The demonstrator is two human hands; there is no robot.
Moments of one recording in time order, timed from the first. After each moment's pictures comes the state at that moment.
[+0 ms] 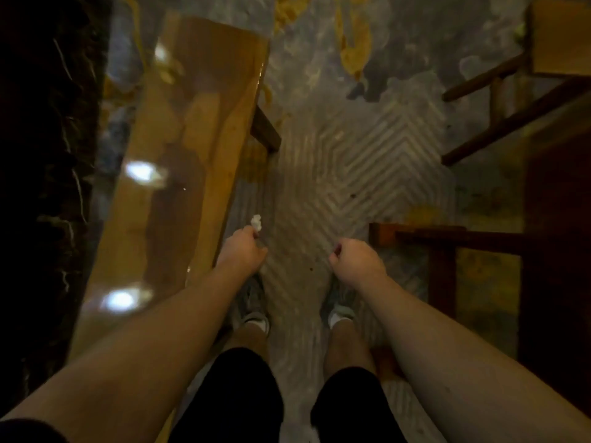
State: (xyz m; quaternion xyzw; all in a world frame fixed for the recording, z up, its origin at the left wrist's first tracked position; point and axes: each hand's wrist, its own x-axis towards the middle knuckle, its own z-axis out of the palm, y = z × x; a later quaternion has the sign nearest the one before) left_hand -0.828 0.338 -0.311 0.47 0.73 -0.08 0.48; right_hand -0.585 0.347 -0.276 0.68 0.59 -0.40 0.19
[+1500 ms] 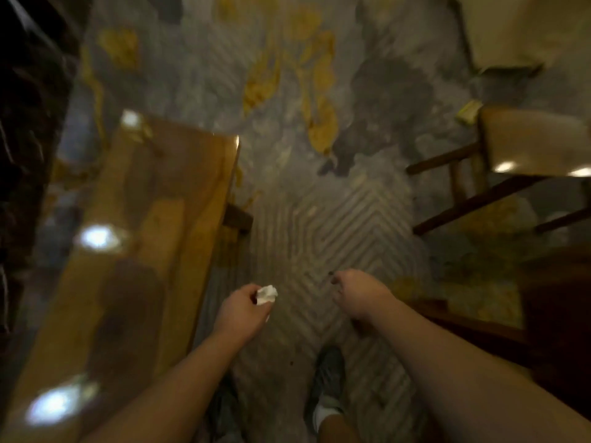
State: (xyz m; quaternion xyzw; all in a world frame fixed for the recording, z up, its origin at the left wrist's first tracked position) left_hand -0.798 0.471 -0.313 0.45 0.70 0.08 0.54; right_hand -0.552 0.528 -0.283 0.63 0.62 -0.38 0.26
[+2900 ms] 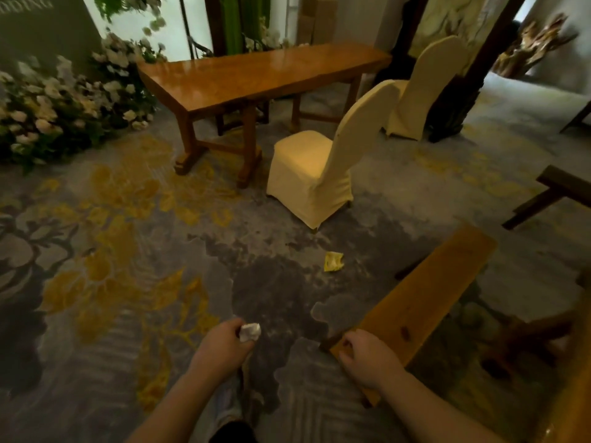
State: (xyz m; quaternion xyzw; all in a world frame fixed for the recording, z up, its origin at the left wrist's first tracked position) left_hand -0.512 1.075 0.013 0.79 0.49 0.00 0.37; right_hand -0.271 0.896 0.006 0.85 0.46 -0.27 0.00
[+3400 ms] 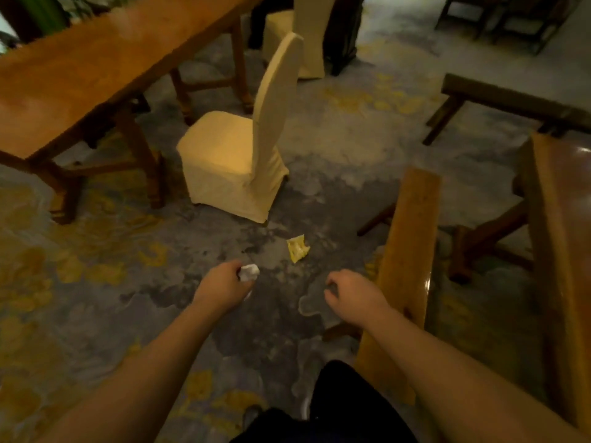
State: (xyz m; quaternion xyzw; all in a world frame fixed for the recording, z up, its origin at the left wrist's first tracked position) left_hand -0.272 1.346 0.036 0.90 0.28 -0.07 0.33; right_hand -0.152 1.093 0.041 0.92 0.29 -0.23 -0.10
